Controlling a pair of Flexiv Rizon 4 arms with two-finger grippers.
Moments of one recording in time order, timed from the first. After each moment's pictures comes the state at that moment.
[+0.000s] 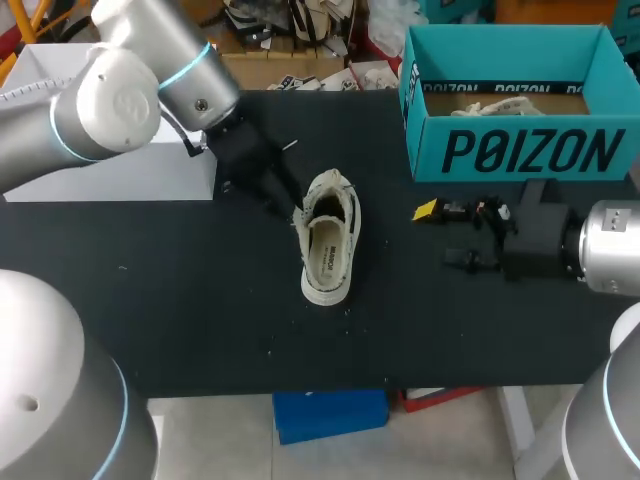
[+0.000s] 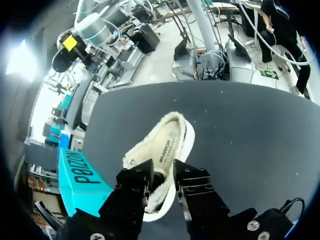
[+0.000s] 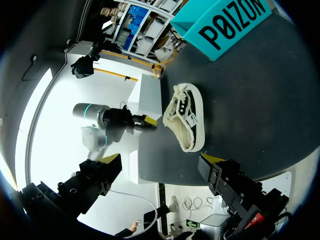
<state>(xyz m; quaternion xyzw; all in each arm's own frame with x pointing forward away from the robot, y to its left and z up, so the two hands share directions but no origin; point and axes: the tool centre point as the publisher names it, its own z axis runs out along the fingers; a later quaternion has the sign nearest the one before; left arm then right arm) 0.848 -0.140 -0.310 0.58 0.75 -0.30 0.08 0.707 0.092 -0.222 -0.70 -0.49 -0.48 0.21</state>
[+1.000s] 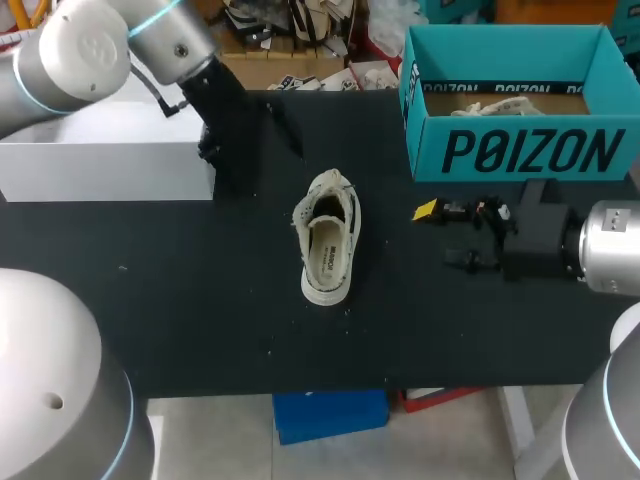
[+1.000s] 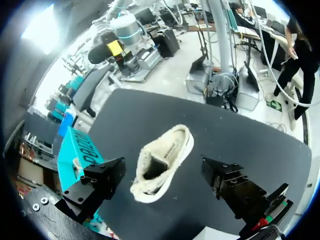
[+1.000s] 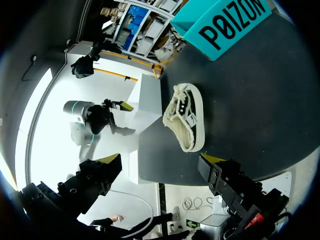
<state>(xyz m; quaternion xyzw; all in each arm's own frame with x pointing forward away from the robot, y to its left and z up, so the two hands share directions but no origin) 0.866 -0.118 -0.231 0.49 0.81 -0.31 0.06 0.707 0.092 -0.222 -0.70 -0.49 -0.48 0.21</state>
